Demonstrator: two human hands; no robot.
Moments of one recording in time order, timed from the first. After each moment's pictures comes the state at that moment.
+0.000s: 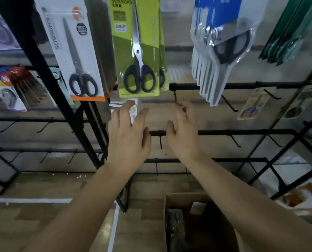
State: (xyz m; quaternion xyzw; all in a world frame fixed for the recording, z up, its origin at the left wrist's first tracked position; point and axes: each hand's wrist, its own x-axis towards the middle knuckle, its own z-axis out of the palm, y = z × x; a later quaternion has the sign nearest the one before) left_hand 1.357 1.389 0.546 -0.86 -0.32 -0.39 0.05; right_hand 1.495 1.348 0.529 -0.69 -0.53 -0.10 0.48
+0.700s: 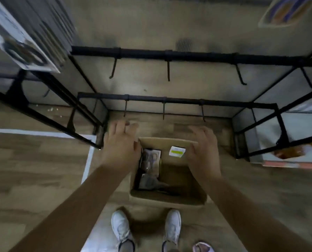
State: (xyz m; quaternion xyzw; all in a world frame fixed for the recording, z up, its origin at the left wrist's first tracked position) left_hand 1.504 1.331 0.275 -0.85 -0.51 -0.04 -0.14; right_hand 1.673 1.231 0.259 -0.82 -0.44 0.20 0.31
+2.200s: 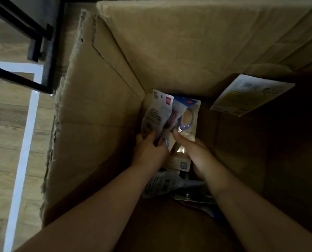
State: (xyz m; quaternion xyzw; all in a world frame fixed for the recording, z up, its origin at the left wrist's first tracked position) left_hand 1.523 1.311 -0.312 -0.51 -0.70 0.05 -0.50; right_hand 1.636 1.262 -0.332 -0.64 0.01 0.68 0.36
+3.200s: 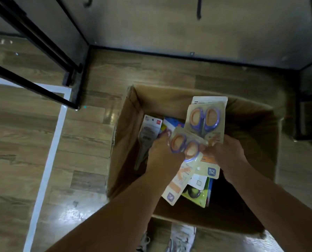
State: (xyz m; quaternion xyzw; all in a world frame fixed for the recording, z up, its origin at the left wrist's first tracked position) left_hand 1.558 1.281 -0.106 -0.55 -0.59 -0.03 -0.59; right_hand 1.696 1.239 -0.096 -0.81 -0.12 0.49 0.31
